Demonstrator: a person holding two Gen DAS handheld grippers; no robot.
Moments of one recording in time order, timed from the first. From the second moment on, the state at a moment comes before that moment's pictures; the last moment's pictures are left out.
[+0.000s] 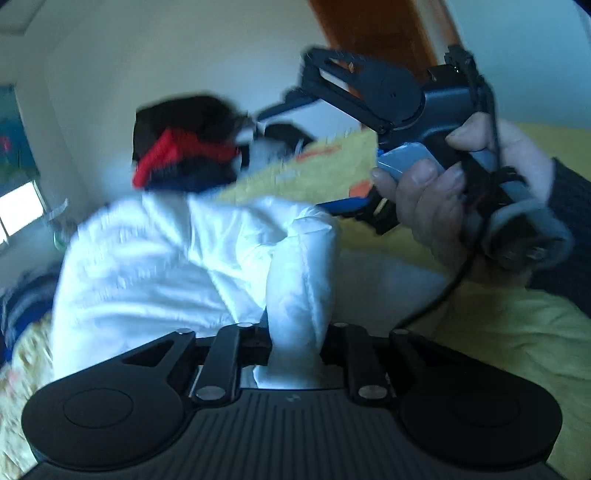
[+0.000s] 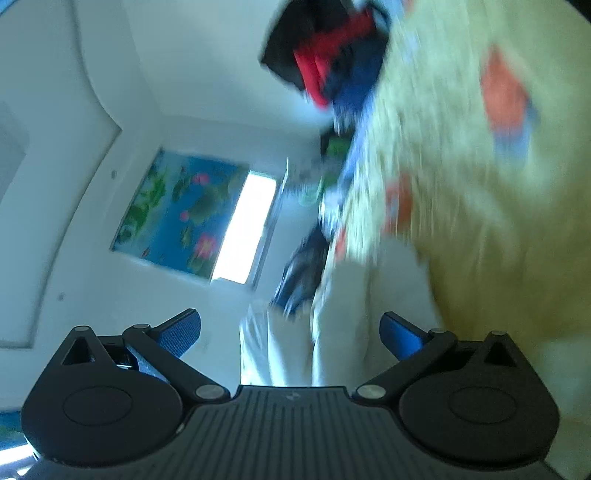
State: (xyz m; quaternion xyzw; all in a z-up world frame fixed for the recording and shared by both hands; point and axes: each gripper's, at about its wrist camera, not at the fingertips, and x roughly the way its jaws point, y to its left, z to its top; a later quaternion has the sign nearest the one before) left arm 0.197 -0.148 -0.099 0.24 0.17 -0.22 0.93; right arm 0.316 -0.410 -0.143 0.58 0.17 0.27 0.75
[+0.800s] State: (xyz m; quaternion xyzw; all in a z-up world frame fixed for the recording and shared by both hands) left arm 0.247 -0.028 -0.051 0.01 0.20 -0.08 0.98; right arm 0.382 -0.190 0.079 0.32 0.30 0.52 0.73
